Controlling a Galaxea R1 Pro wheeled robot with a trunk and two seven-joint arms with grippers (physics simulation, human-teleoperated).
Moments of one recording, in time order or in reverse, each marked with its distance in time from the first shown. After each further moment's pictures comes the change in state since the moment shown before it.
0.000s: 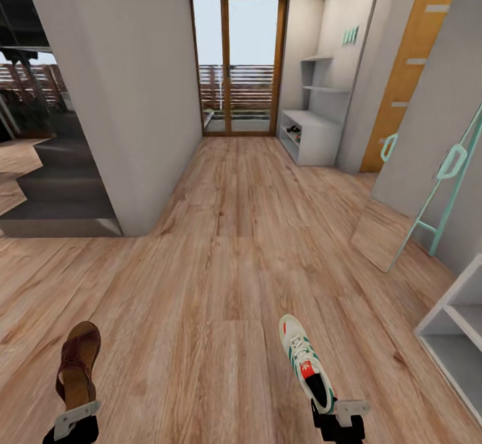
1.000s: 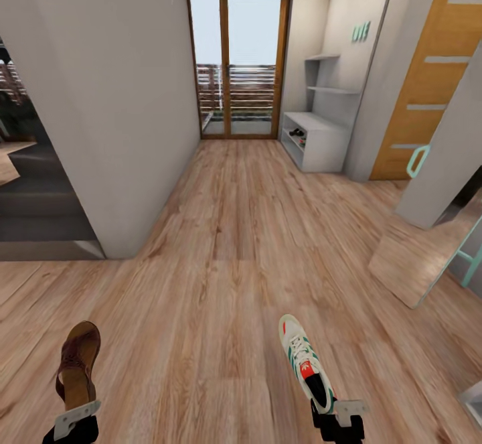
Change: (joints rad) left arm 0.000 0.000 0.000 0.000 0.000 0.000 0.000; right arm 0.000 0.001 0.000 0.000 0.001 0.000 0.000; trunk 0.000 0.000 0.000
